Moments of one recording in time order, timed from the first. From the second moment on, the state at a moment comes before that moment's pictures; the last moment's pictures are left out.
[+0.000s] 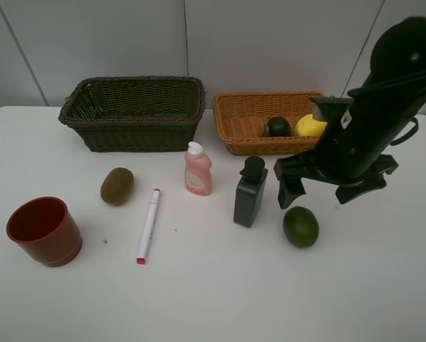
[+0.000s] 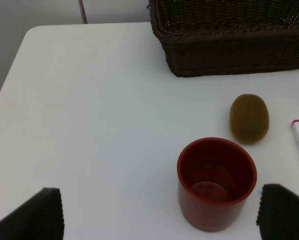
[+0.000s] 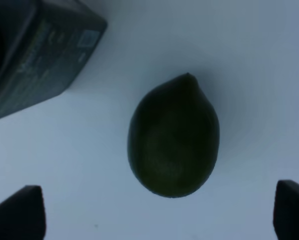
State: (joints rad) left arm -0.01 -0.01 -0.50 0.03 1.07 -0.04; right arm 0.48 1.60 -0.93 -0.03 0.85 0.32
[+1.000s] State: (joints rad) left arm -0.01 -0.01 -0.50 0.03 1.07 -0.04; right arm 0.50 1.83 -0.93 -0.03 0.75 0.32
